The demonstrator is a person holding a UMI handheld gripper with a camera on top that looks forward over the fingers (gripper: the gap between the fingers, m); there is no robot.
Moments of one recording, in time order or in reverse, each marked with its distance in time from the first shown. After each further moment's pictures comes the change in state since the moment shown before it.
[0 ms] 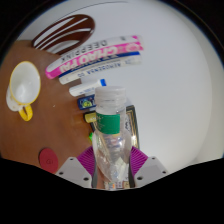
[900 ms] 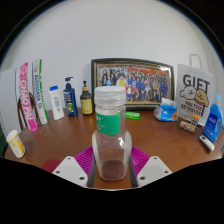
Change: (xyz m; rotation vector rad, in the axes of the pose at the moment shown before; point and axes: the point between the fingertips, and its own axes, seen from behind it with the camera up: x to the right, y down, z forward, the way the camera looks) arm -0.116 0.190 0.097 -0.004 -0.457 1.273
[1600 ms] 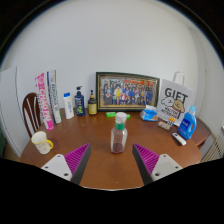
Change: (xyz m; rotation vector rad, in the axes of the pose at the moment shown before) arm -0.049 -0.046 -0.215 -0.076 0.119 -0.021
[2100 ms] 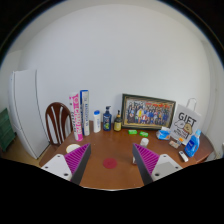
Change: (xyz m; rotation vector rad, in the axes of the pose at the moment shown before) arm -0.104 -0.104 -0.136 0.088 -0.173 -0.094
